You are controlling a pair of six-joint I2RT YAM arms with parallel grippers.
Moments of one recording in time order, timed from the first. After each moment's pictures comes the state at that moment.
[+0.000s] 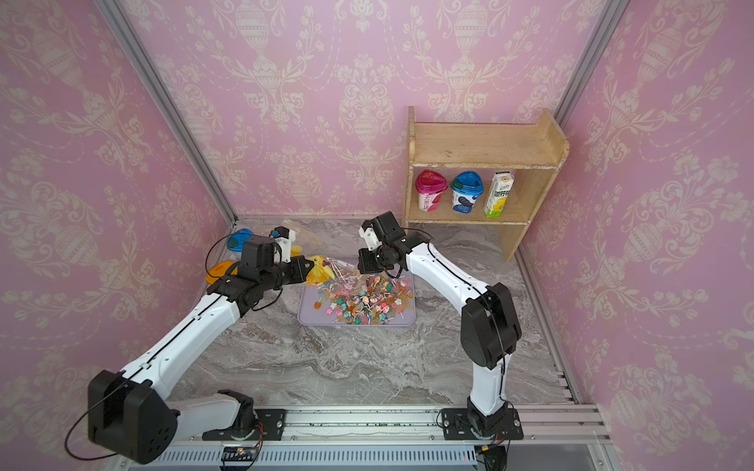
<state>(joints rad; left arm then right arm) -0.28 1.26 1.02 -0.37 0.25 -0.45 0.54 1.87 1.65 -0.68 -0.34 0.35</state>
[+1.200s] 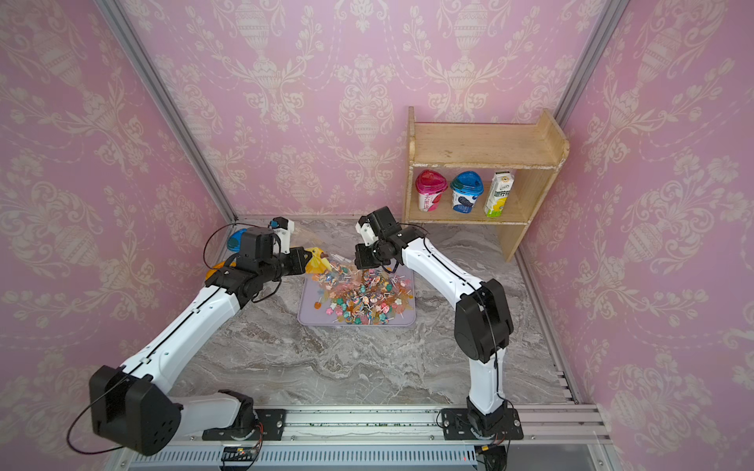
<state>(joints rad) -0.28 1.30 1.11 -0.40 0.21 -0.40 0.55 1.93 1.75 -0.72 -0.34 0.34</state>
